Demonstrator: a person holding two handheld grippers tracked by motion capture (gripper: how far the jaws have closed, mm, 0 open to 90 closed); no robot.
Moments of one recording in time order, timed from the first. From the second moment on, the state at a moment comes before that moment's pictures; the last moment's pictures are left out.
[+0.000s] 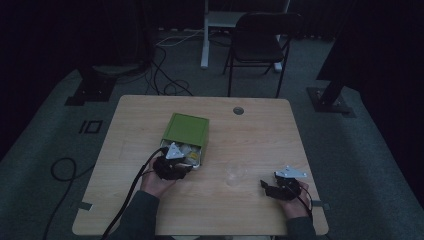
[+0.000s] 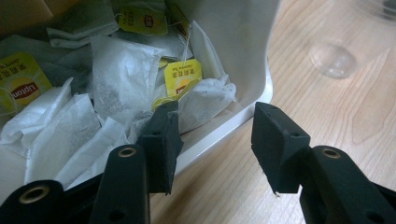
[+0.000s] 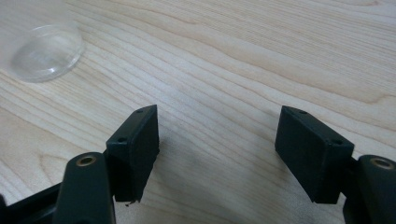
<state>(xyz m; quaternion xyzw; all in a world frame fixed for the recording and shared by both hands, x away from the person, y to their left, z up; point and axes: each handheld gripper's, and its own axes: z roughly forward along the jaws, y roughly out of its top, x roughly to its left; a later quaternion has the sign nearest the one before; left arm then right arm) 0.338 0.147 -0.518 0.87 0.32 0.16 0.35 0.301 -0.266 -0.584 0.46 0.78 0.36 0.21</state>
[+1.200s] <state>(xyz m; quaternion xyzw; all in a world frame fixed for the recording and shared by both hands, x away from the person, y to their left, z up) 0.294 0.165 -0.495 0.86 0.30 0.17 0.38 0.301 -0.266 -0.585 0.46 0.78 0.36 0.21</state>
